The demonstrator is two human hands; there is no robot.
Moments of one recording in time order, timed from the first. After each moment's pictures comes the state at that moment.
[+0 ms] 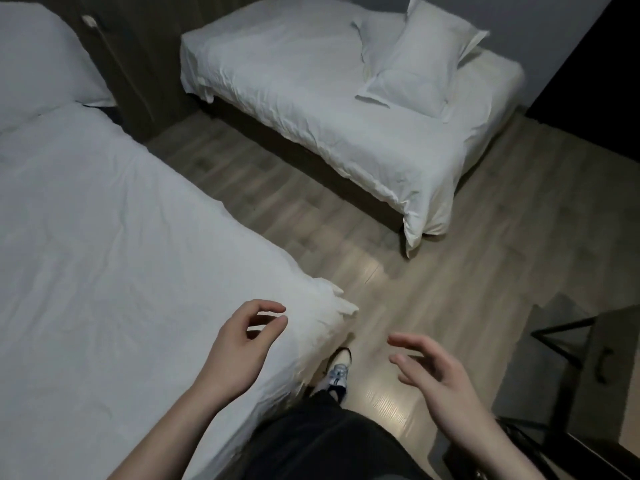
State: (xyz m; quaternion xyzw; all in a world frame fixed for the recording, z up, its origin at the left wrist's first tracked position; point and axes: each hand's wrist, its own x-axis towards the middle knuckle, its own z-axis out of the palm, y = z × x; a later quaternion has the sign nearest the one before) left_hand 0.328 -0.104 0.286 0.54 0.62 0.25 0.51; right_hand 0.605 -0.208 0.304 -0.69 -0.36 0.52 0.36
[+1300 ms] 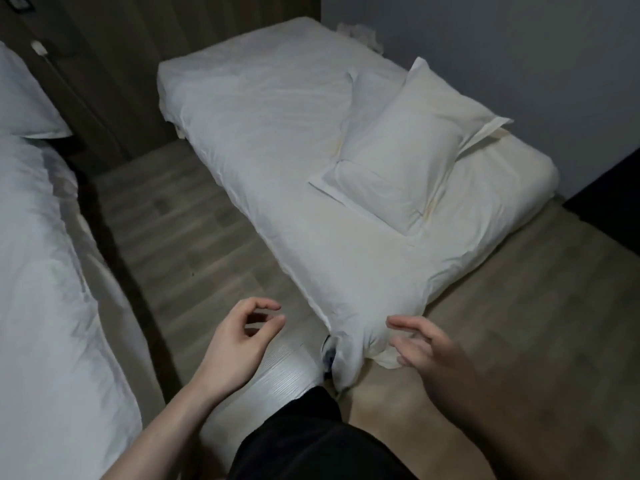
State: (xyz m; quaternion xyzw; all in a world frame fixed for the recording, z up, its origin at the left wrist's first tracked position) left_hand 0.851 0.417 0.273 0.49 0.68 0.30 0.46; right_hand 1.155 0.393 0.284 -0.64 -0.45 0.54 0.30
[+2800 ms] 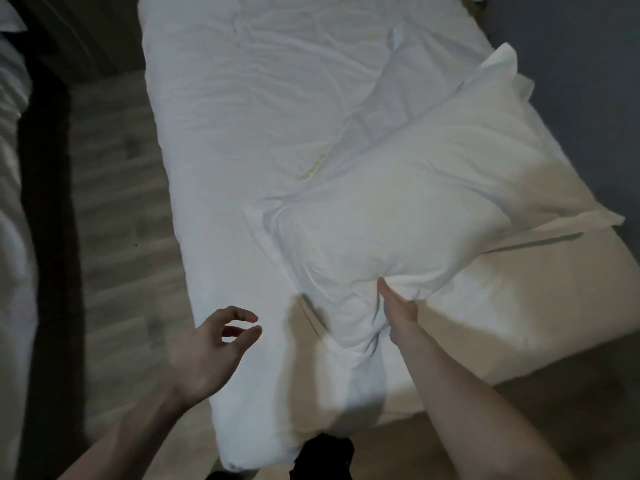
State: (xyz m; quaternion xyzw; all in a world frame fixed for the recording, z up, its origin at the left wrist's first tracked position) left_hand 1.095 0.840 0.127 0.29 0.84 0.16 0.44; right_hand 1.367 1.011 -0.041 -0.79 -0.15 0.55 0.20
